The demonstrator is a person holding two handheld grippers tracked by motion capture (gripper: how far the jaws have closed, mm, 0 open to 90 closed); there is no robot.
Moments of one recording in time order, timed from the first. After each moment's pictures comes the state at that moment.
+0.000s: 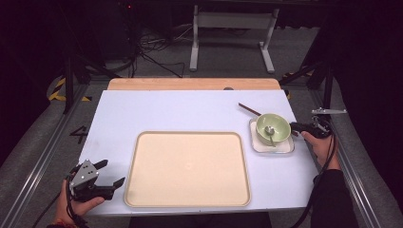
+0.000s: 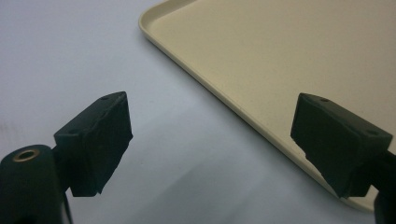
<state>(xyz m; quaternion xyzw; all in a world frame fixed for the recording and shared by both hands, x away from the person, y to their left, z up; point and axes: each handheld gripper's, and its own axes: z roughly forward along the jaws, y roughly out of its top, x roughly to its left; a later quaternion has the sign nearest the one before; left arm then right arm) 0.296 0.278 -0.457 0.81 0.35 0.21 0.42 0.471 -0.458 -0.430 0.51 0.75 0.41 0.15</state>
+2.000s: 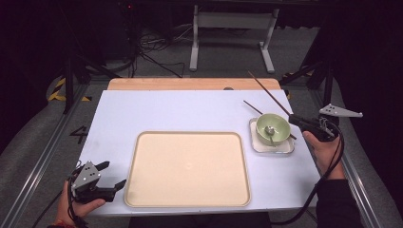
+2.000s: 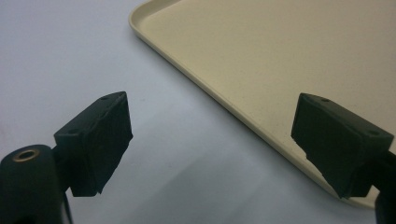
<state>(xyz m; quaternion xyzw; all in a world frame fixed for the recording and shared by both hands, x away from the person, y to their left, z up) 0.294 0.274 -0.459 0.82 0.34 0.21 0.42 0.407 -0.403 -0.355 0.43 0.73 0.49 0.22</state>
